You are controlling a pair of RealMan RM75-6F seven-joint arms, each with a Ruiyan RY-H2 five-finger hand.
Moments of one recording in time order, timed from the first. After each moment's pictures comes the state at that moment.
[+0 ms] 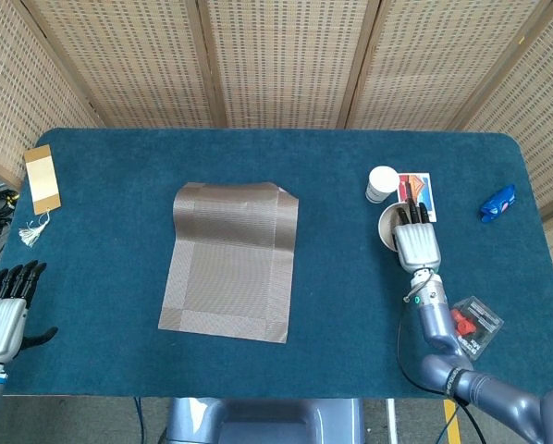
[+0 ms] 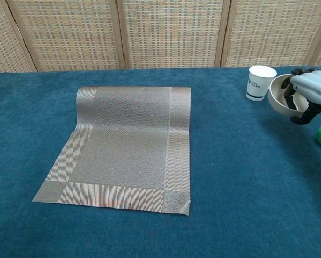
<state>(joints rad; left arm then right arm) -0.11 -1.20 -0.03 -1.60 1.39 1.41 0.16 0.60 -1.65 0.28 -1.10 -1.06 1.00 -0.56</state>
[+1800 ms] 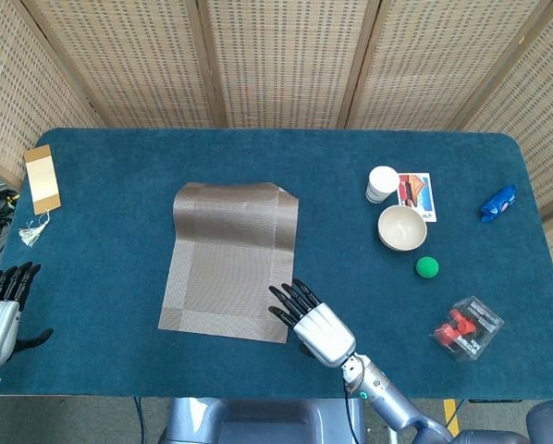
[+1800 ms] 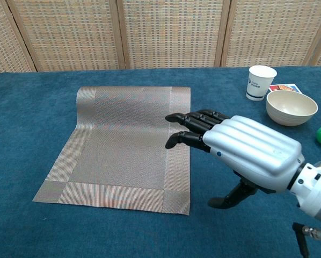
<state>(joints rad) -0.09 -1.20 -0.02 -1.56 1.43 1.42 0.09 0.52 -1.70 -0.03 -1.51 -1.68 1.23 -0.37</state>
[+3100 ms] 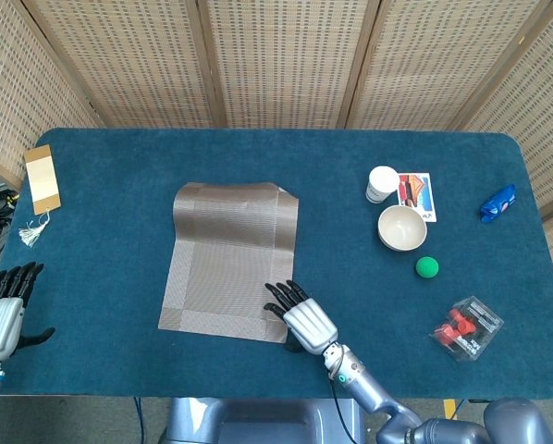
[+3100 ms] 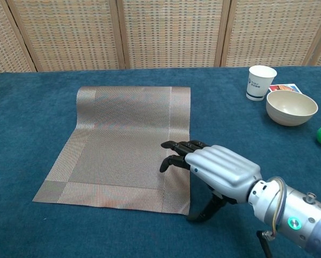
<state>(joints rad) -0.11 -1.22 -0.04 -1.53 1.38 1.36 0.09 0.56 -1.90 0.03 -1.25 -1.55 1.08 -0.18</state>
